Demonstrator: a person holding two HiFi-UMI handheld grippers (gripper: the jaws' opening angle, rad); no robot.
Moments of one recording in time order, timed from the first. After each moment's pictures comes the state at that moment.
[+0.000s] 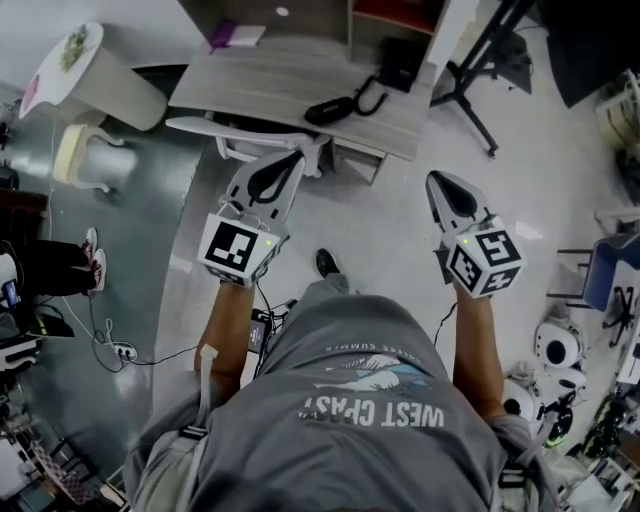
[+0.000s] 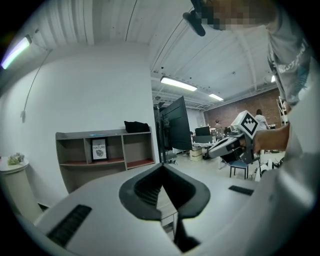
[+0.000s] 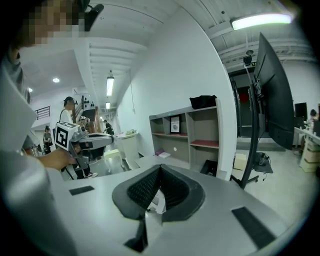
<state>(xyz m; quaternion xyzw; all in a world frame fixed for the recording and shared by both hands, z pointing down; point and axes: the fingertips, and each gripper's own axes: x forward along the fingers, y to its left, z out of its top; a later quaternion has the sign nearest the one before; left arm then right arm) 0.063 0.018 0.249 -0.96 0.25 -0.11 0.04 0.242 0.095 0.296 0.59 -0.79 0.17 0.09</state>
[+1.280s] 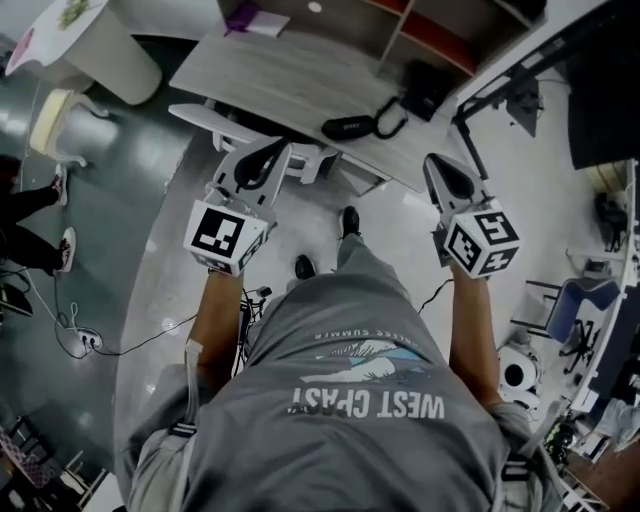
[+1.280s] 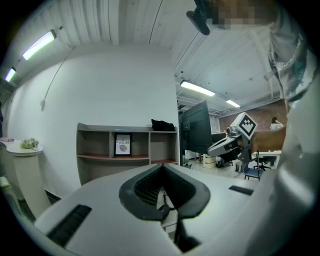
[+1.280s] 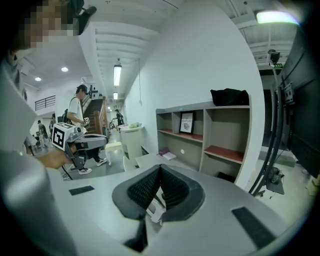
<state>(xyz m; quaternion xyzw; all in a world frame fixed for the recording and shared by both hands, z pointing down) -0.024 -0.108 0.269 -0.95 0.32 -0.06 0.00 0.186 -0.061 0.297 0.55 -0.81 0.15 0.15</state>
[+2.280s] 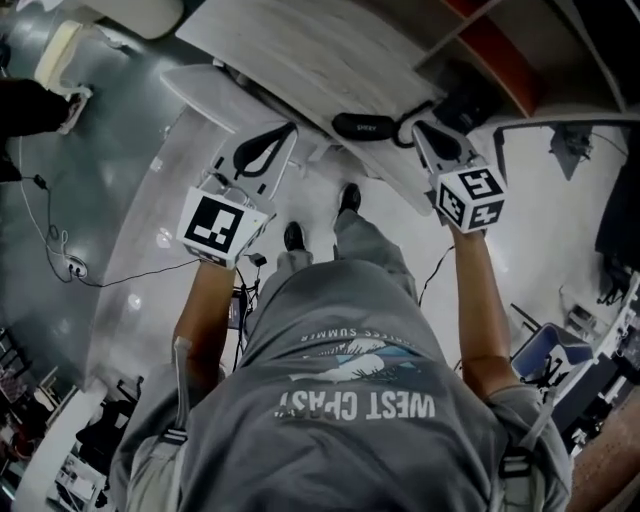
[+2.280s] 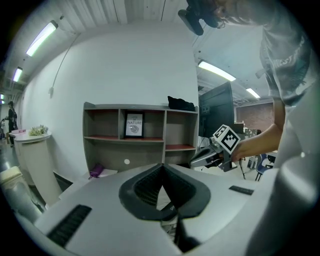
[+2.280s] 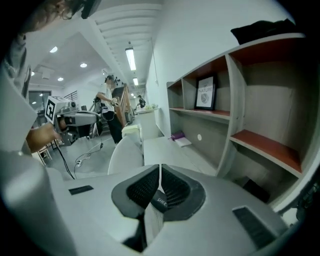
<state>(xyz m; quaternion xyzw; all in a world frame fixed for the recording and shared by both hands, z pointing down) -0.068 -0.191 0.331 -0.91 0.39 -0.13 -0.06 0.120 -0.228 0.423 0.39 -0.88 0.16 0.24</state>
